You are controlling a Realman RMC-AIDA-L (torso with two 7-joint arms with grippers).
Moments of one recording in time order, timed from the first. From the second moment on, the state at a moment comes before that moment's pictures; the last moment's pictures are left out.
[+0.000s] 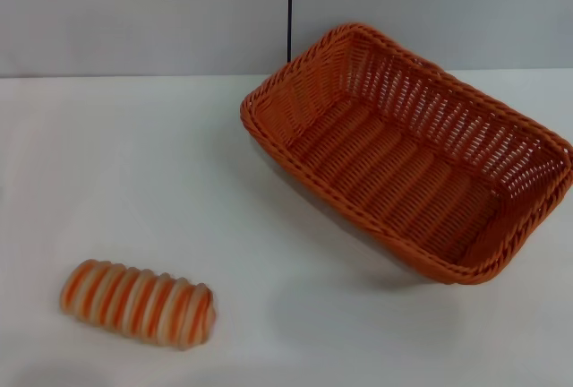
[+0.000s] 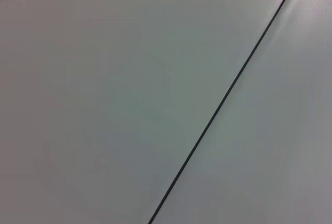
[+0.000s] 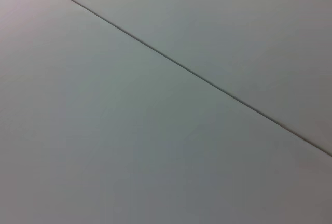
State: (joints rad) left arm -0.13 -2.07 -0.19 -0.12 1.47 1.88 -0.76; right arm 0.29 2.05 0.51 -0.14 1.72 1.60 -1.92
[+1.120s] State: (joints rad) left arm -0.13 -2.07 -0.18 -0.12 1.48 1.96 -0.77; right arm 0.21 2.08 0.52 -0.11 1.74 1.59 -1.92
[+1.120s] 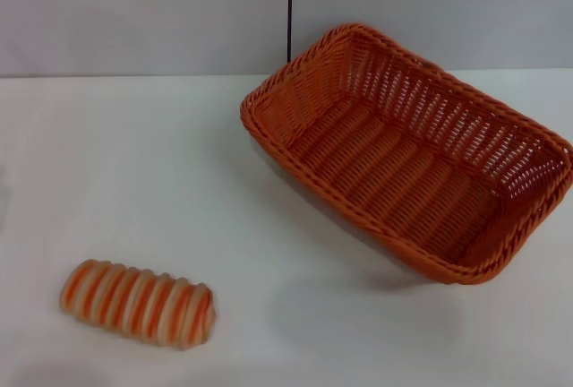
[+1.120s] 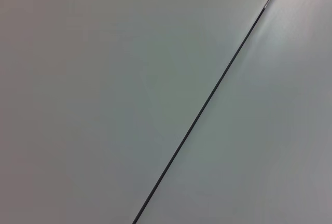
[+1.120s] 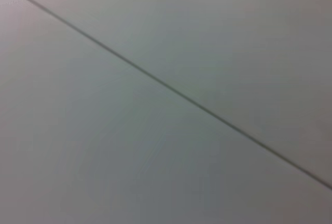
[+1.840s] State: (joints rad) left arm -0.14 -2.07 -0.17 -0.11 1.48 1.94 -0.77; right arm 0.29 1.89 -0.29 -0.84 1.61 1.67 -1.12
